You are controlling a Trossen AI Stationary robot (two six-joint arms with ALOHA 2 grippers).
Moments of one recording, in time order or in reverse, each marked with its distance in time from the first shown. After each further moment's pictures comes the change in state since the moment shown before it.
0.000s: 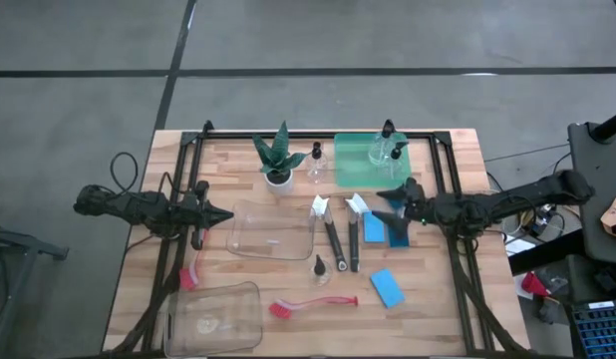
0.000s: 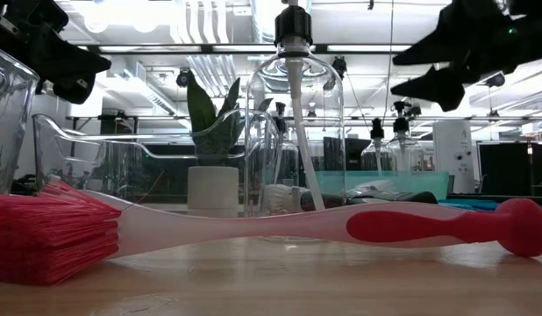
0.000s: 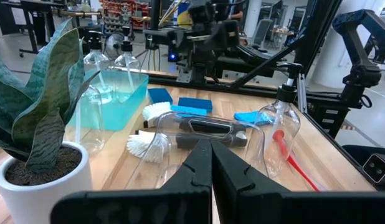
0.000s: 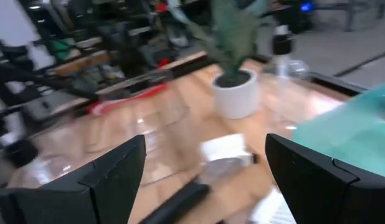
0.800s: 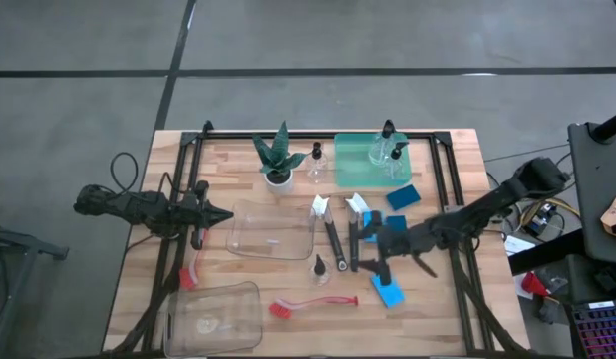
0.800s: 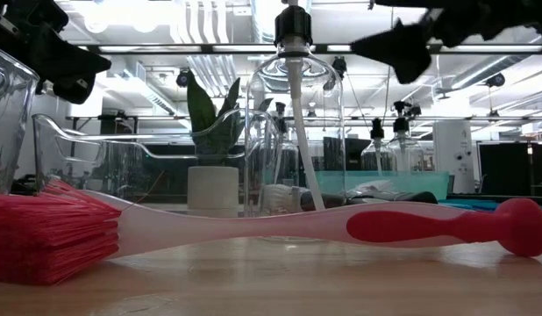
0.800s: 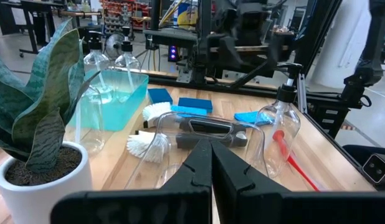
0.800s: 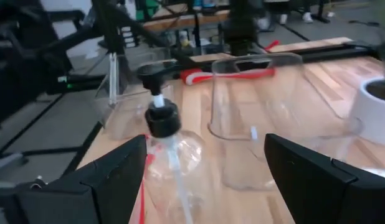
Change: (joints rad) left arm 0.000 0.000 0.000 0.000 0.000 0.000; right arm 0.234 0.591 0.257 0.309 -0.107 -0.135
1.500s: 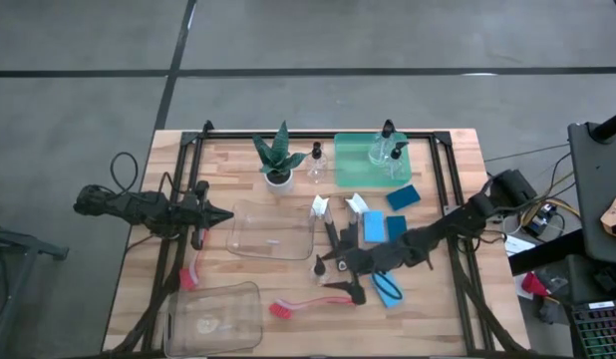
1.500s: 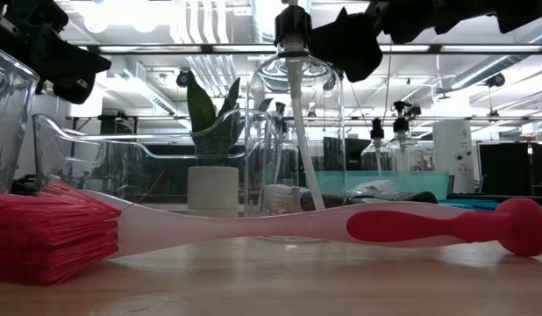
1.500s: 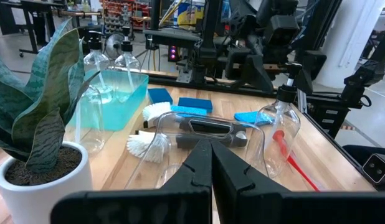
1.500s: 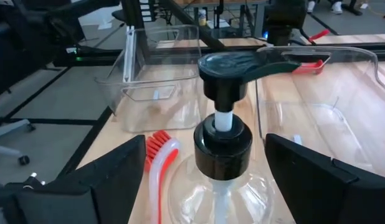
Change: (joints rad) left arm 0.000 0.001 0.000 0.000 0.000 0.000; right arm 0.010 0.333 0.265 -0.003 -0.074 -0.061
